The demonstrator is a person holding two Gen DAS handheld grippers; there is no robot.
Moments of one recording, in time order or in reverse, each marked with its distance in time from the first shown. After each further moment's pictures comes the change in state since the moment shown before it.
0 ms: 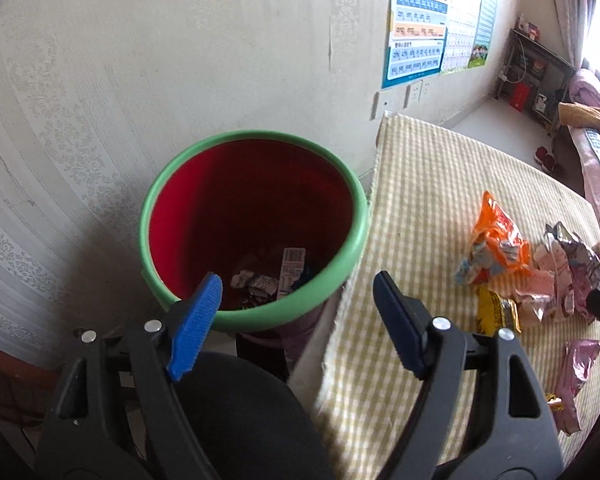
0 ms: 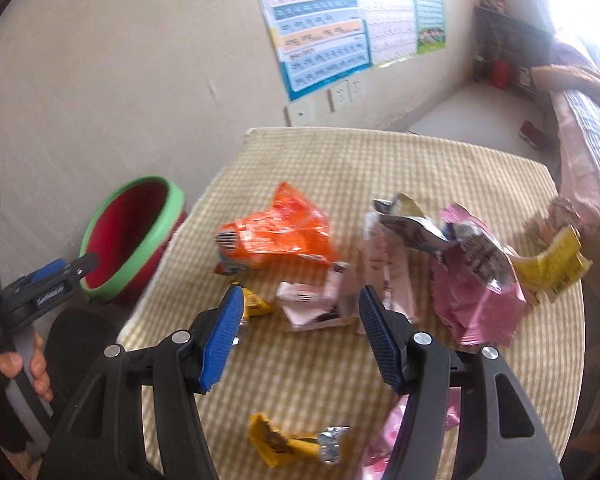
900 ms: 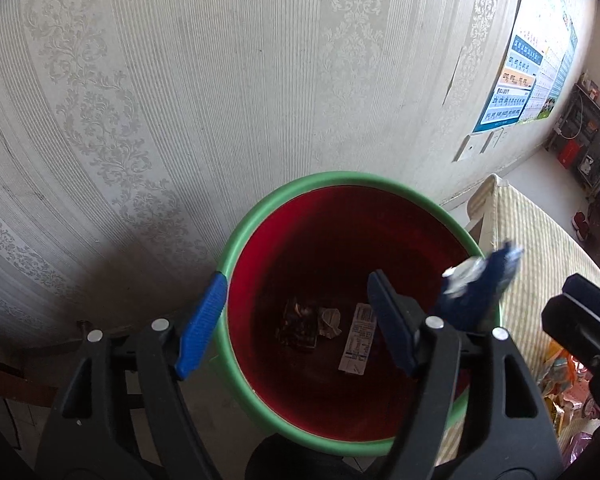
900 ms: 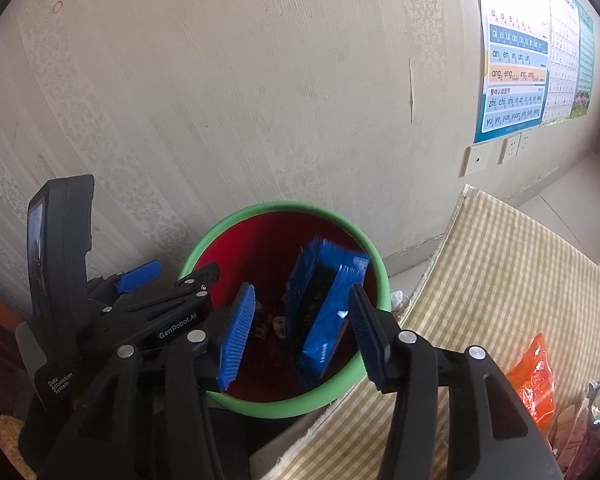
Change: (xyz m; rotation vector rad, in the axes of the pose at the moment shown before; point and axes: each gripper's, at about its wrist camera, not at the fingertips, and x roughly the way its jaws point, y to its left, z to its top) left arm 0.064 0.120 0.060 -0.231 0.019 0.087; right arm 0.086 0.224 0.080 -0.349 0.045 0.298
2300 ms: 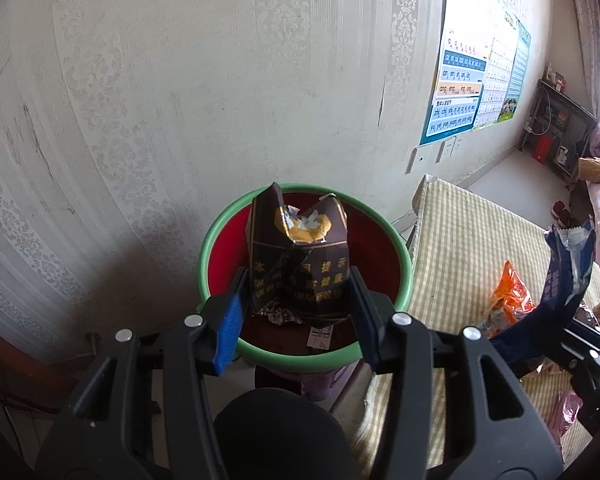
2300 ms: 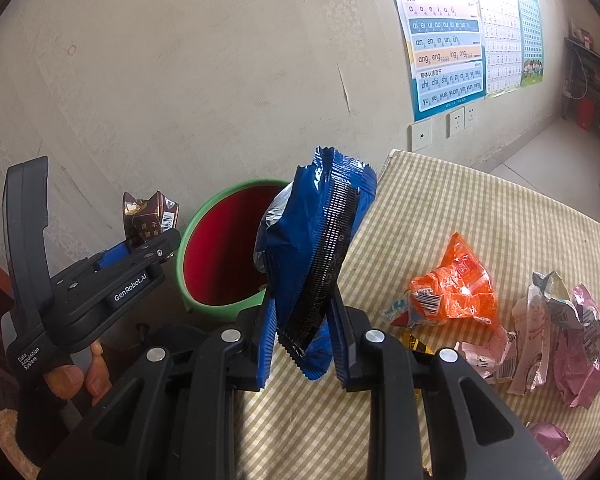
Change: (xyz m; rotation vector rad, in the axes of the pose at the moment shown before) left arm -0.101 -0.044 -0.047 0.079 -0.147 -0.030; right arm -0.104 -0.032 -0.076 0.121 -0.048 -0.027
